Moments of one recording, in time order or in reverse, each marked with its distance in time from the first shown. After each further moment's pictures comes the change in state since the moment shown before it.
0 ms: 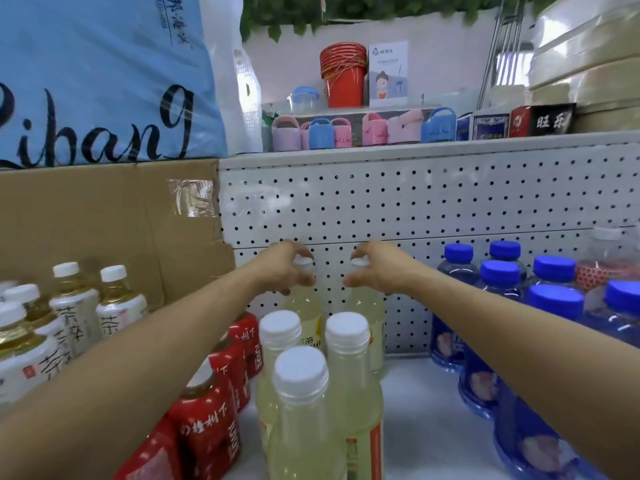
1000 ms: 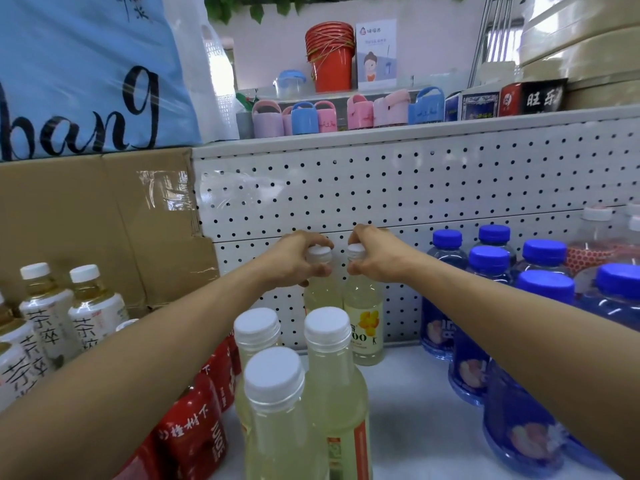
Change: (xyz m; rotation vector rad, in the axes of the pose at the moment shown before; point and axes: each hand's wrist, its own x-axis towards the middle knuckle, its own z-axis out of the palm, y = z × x) left_hand 0.020 0.019 0.029 -0.113 -0.029 0.224; right_hand 0.011 0.019 -0.002 -0.024 0.042 -0.055
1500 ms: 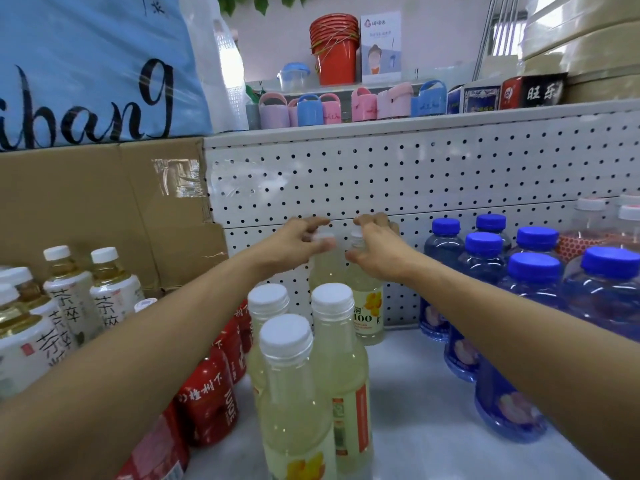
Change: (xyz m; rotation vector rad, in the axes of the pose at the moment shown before) left_hand -0.032 0.015 -0.006 -0.158 0.004 -0.029; right_hand -0.018 -0.005 0.016 -0.014 0.103 0.025
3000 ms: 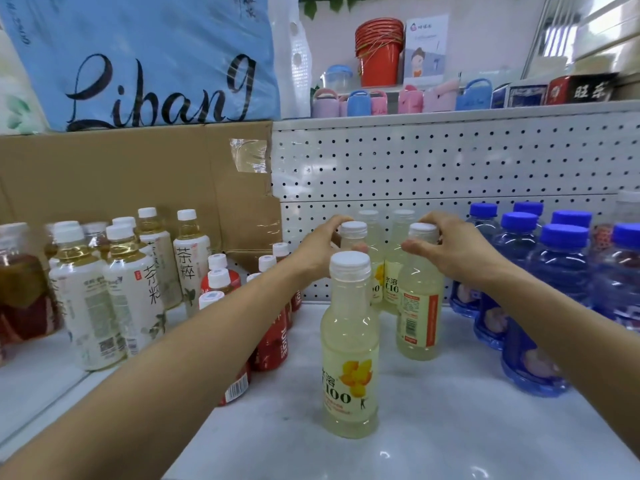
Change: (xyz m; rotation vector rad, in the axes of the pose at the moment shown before) left_hand -0.083 -0.016 0.020 -0.135 0.146 0.020; right_hand -0.090 0.001 -0.017 0.209 0.115 -0.051
